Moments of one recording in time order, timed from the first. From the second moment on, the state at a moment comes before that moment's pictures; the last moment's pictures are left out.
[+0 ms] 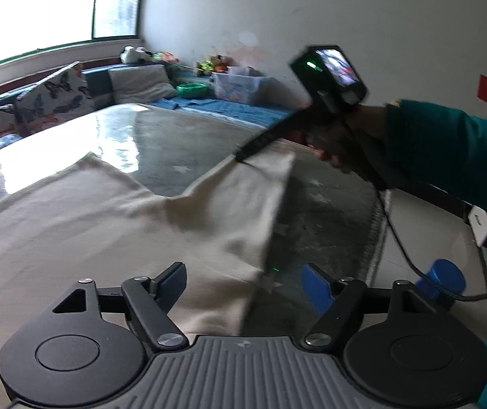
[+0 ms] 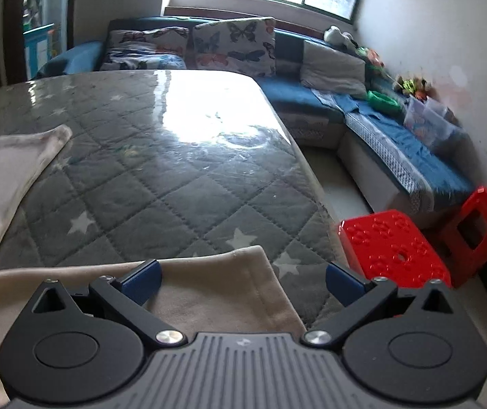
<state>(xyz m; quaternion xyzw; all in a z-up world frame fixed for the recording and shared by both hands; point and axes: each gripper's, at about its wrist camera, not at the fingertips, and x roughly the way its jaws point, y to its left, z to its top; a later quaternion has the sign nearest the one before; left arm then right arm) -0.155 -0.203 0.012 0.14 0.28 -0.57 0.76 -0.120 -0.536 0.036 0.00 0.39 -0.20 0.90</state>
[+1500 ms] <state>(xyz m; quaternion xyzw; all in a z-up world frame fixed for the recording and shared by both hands) -0.142 -0.196 0.026 0.13 0.27 -0.53 0.79 -0.178 -0.567 0.038 0.12 0.35 -0.19 0.91</state>
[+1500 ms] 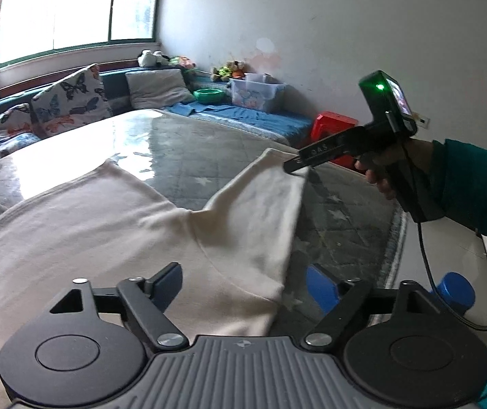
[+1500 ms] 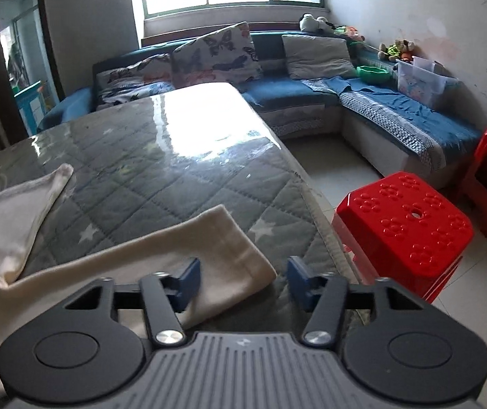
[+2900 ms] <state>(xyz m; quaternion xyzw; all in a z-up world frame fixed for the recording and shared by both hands) -0.142 -0.185 0.019 0.15 0.28 -0.51 0.80 -0.190 -0.551 0.071 0.13 0.31 -0.15 0.93</state>
